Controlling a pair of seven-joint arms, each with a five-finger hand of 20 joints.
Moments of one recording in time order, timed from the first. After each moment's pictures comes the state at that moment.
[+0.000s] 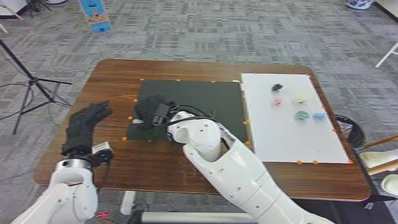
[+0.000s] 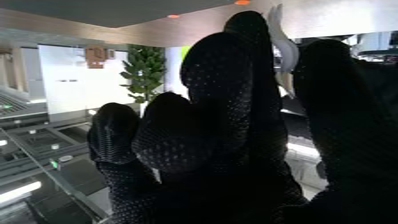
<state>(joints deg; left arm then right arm) 111.4 -50.8 -83.4 -108.9 50.2 29.9 13.6 -65.1 -89.5 46.3 -77.0 -166.0 -8.2 -9.3</state>
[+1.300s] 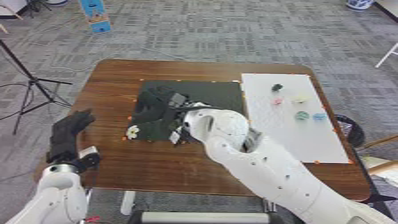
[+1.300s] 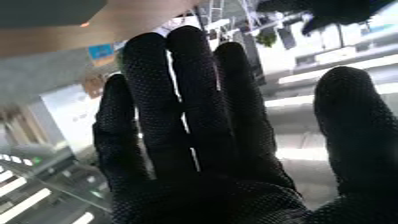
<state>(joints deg) 114.1 -50.4 -86.9 -106.1 51.3 34.6 10.7 -59.3 -72.9 37.6 -95.5 -124.6 -11.3 3.3</state>
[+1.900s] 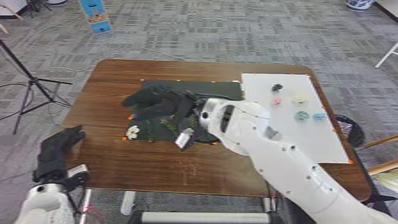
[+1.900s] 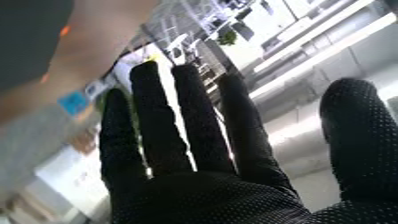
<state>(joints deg) 123.3 -49.8 -91.3 -107.1 52.0 32.9 14.5 -62.1 -71.1 45.8 -98.5 -103.9 -23.0 -1.4</state>
